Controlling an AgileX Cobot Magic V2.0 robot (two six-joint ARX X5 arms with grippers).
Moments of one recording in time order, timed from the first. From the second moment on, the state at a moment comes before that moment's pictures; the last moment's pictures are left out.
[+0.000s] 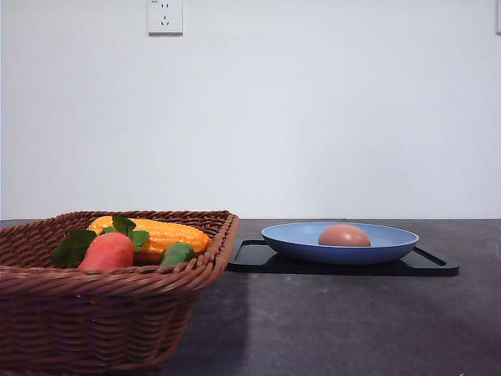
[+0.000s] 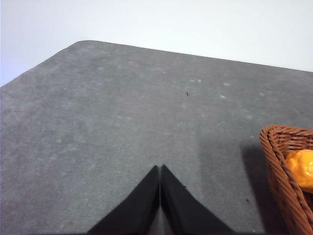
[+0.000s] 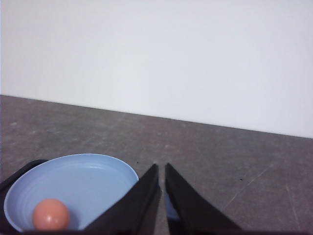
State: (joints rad) left_arx 0.02 0.00 0.03 -0.18 -0.08 -0.12; right_arx 0.23 0.22 0.14 0.15 0.06 -0.06
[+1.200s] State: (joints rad) left_arx 0.02 0.00 0.03 -0.18 -0.07 -0.12; right_arx 0.08 0.01 0.02 -0.16 -0.15 -0.02
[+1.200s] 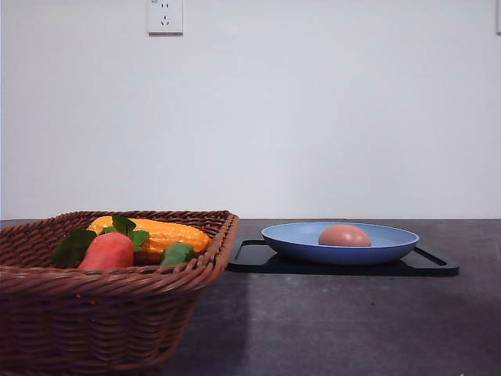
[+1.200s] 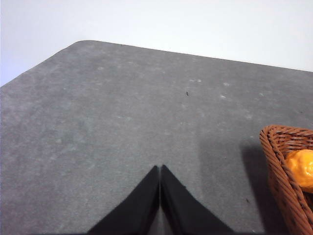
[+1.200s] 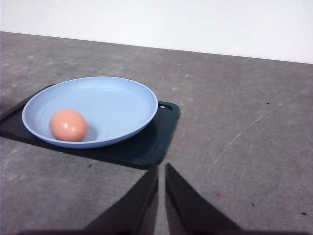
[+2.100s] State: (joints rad) left_arx 0.02 0.00 0.03 -0.18 -0.07 -0.12; right_arx 0.08 0.01 0.02 -0.16 -0.15 -0.02
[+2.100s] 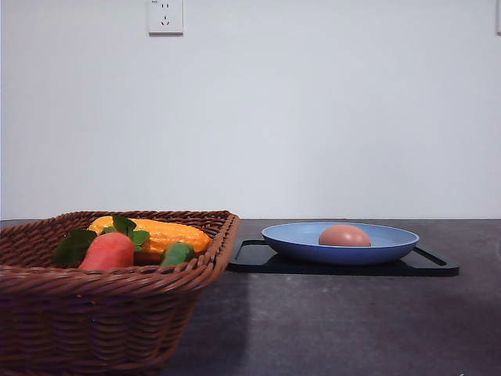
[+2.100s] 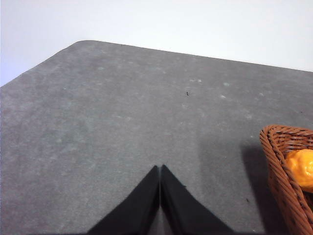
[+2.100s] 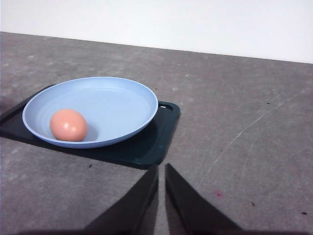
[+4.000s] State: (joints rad) left_arx 0.02 0.00 0.03 -0.18 -0.07 -0.12; right_arx 0.08 0.01 0.02 -0.16 -0.15 -0.02
